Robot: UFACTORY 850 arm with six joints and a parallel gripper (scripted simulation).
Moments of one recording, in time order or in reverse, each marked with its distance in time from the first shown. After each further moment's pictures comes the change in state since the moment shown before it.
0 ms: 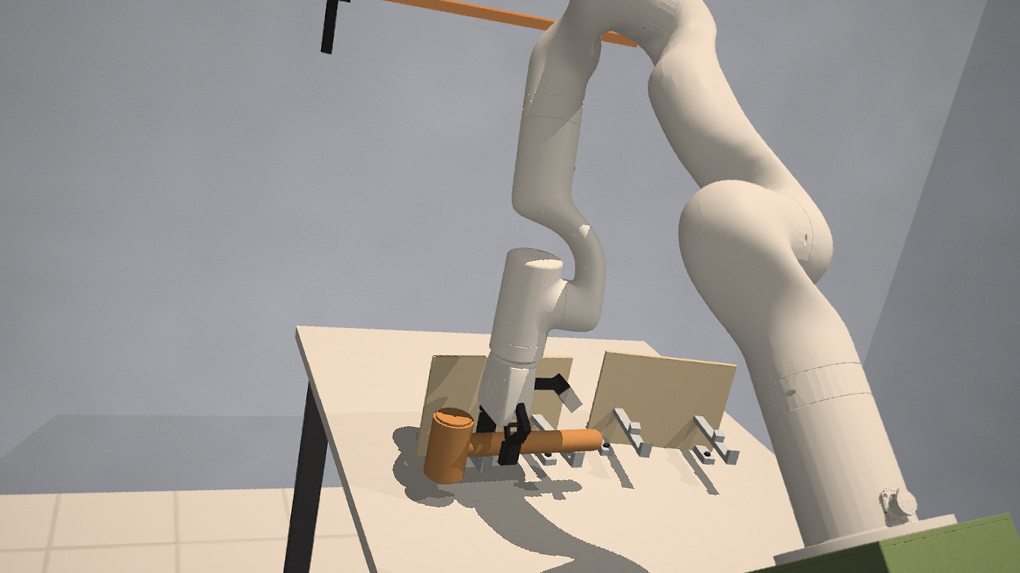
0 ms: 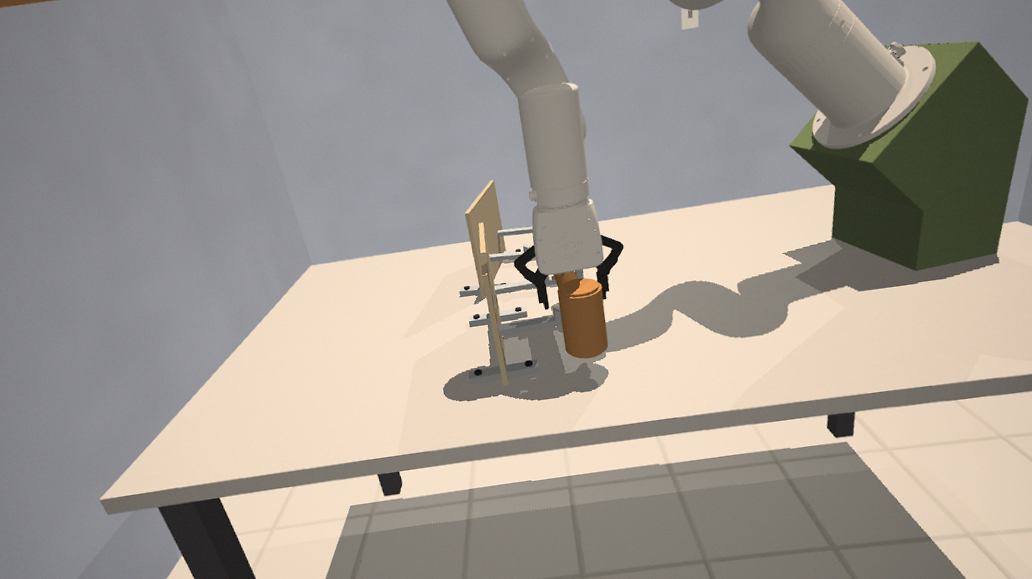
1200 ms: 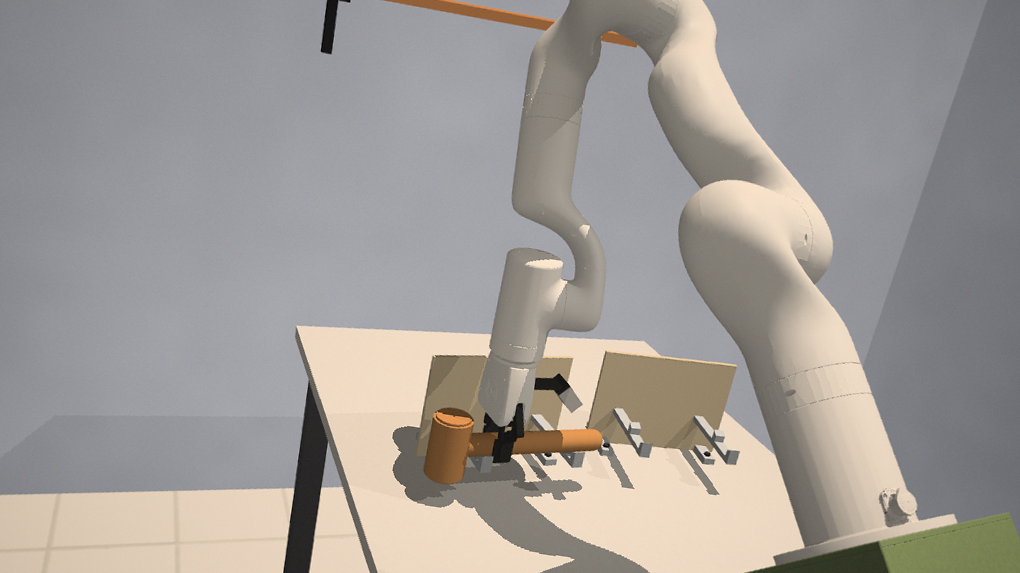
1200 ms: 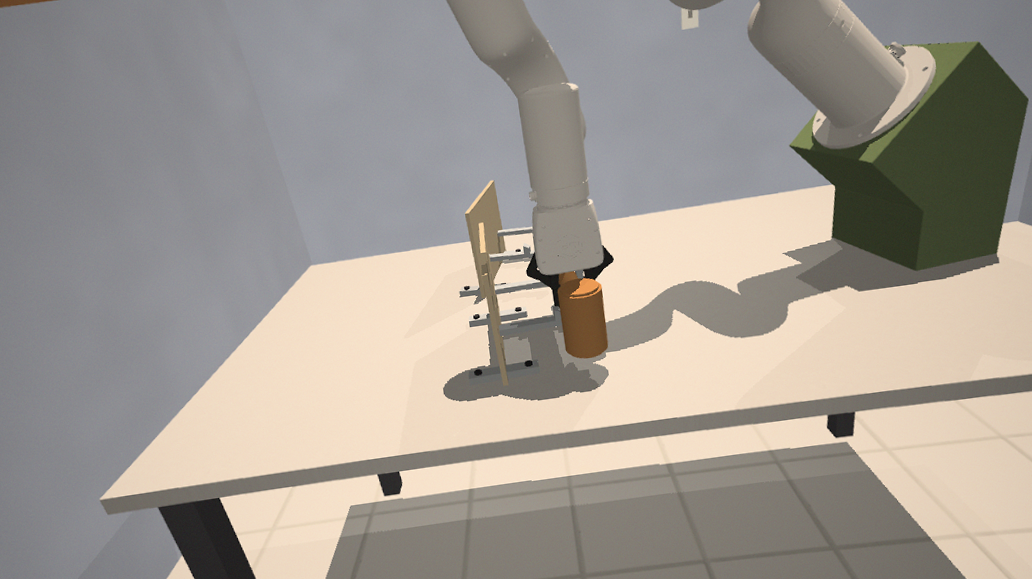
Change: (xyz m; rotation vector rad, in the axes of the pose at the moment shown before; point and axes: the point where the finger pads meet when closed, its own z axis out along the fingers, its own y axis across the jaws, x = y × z) arm 0.000 0.000 0.000 0.000 0.000 0.000
